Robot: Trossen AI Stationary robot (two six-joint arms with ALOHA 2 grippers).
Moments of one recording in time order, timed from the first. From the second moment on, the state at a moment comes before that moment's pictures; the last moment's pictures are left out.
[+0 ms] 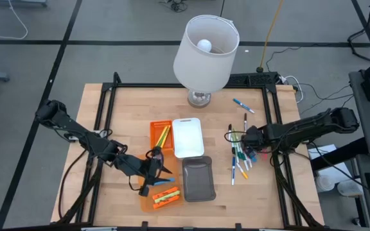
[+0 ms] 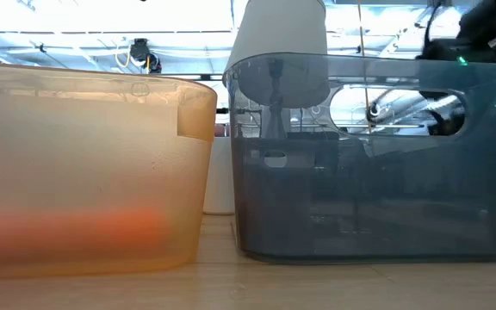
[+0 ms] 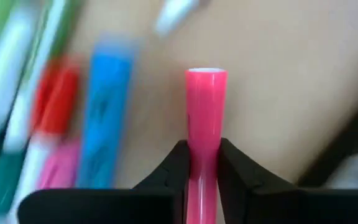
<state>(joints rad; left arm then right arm) -0.52 1.34 0.94 -0.03 -0.26 -0.07 0.06 1.11 0.48 -1.02 0.21 0.99</state>
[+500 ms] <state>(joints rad) -0.44 1.40 0.94 0.01 -0.34 -0.15 0.24 1.00 0.64 -0.21 0.45 0.46</state>
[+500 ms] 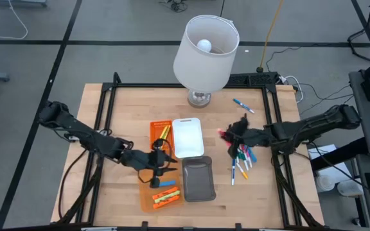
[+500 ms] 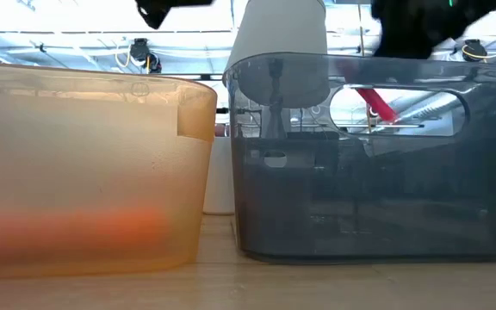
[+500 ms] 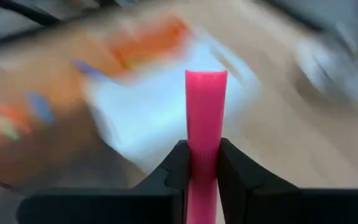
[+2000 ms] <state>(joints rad) -0.32 1.81 0.94 0.87 -0.21 0.14 0.52 1.30 0.50 0.80 0.40 -0.05</state>
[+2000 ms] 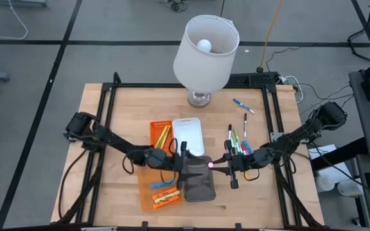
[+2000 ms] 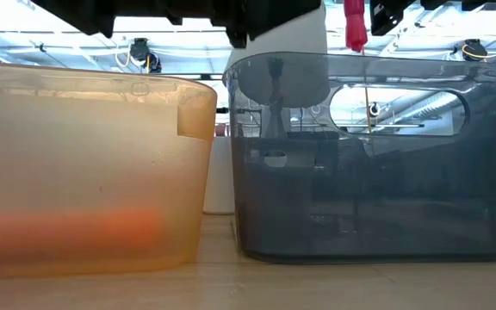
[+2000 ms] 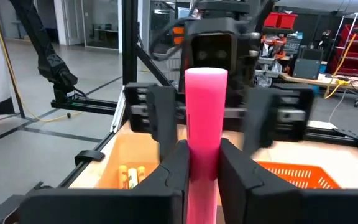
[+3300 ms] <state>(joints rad) -0.29 1.82 0.94 0.87 -0.10 0.08 0.49 1.54 0.60 1.06 0.39 -0.17</state>
